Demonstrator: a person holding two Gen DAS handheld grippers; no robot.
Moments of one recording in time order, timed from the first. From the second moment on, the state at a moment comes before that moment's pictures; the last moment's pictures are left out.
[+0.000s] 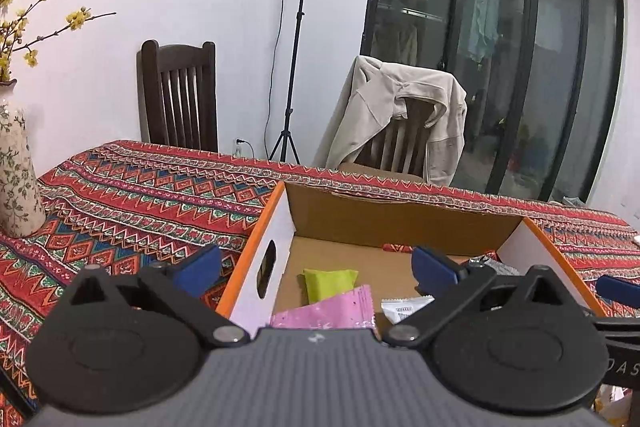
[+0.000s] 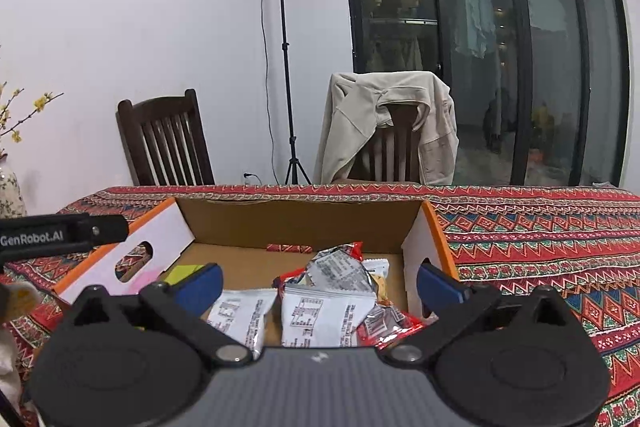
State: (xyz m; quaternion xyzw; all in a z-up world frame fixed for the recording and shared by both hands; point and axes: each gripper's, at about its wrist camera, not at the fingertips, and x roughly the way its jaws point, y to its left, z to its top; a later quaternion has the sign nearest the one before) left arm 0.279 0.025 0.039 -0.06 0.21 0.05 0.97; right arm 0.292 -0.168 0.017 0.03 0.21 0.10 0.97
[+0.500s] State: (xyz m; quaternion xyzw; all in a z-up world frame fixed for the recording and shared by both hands) left arm 0.253 0.020 0.064 -0.05 0.20 0.05 0.98; right arm 0.275 -0.170 0.036 0.02 0.21 0.08 0.97
